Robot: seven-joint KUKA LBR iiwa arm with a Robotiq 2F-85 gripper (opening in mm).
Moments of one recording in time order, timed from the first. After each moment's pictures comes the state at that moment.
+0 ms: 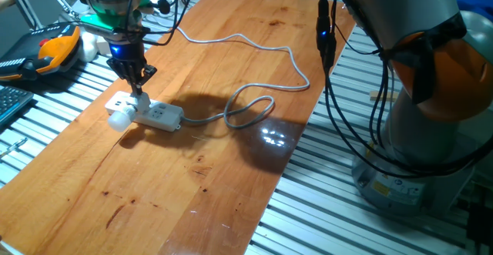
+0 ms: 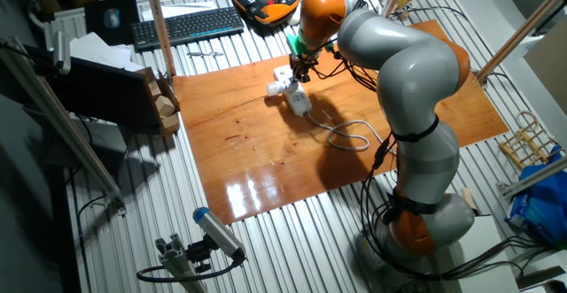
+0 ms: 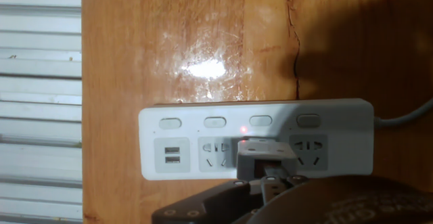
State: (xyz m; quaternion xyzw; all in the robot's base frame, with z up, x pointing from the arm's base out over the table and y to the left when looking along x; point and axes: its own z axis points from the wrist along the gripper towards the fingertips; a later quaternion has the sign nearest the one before) arm 0.658 0.108 0.122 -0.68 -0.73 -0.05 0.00
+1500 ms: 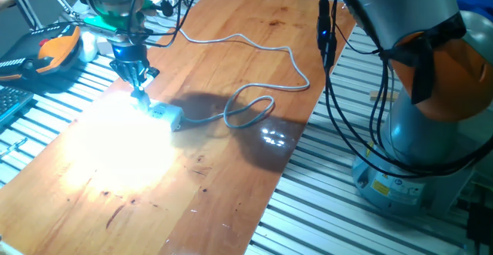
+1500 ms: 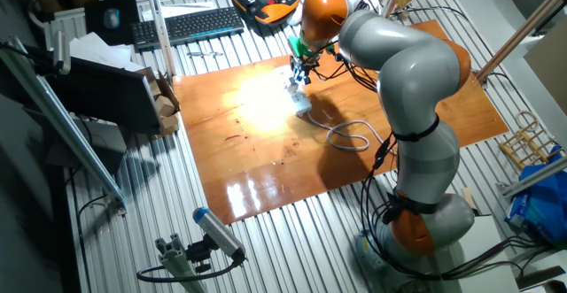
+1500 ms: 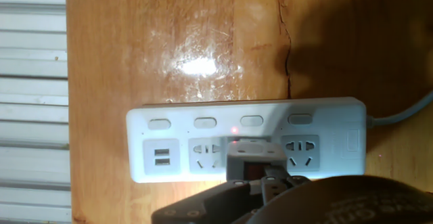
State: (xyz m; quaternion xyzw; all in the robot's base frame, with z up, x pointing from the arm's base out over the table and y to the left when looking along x) arm 0.652 0.107 0.115 -0.68 -0.73 -0.05 0.01
